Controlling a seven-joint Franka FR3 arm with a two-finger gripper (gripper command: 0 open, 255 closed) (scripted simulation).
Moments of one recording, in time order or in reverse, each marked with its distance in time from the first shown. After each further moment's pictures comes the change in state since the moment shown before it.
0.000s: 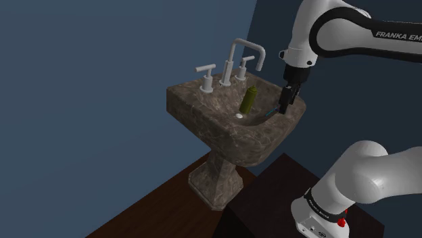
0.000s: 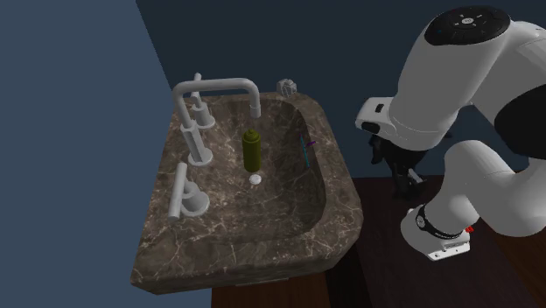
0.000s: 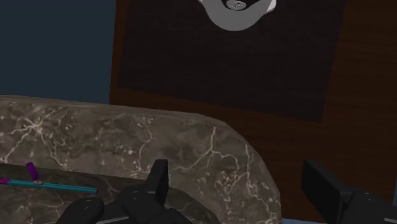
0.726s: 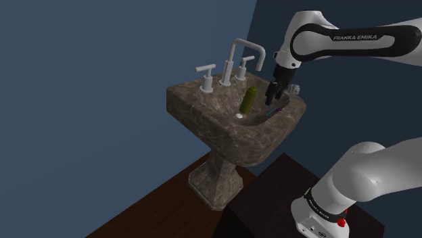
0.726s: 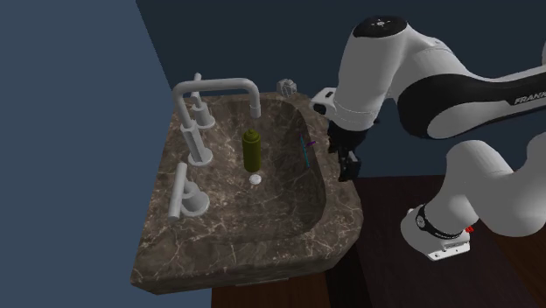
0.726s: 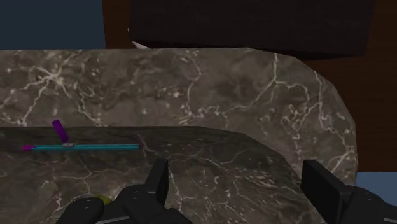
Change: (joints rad) arm -0.076 0.192 -0.134 0.011 -0.028 0.304 -0.067
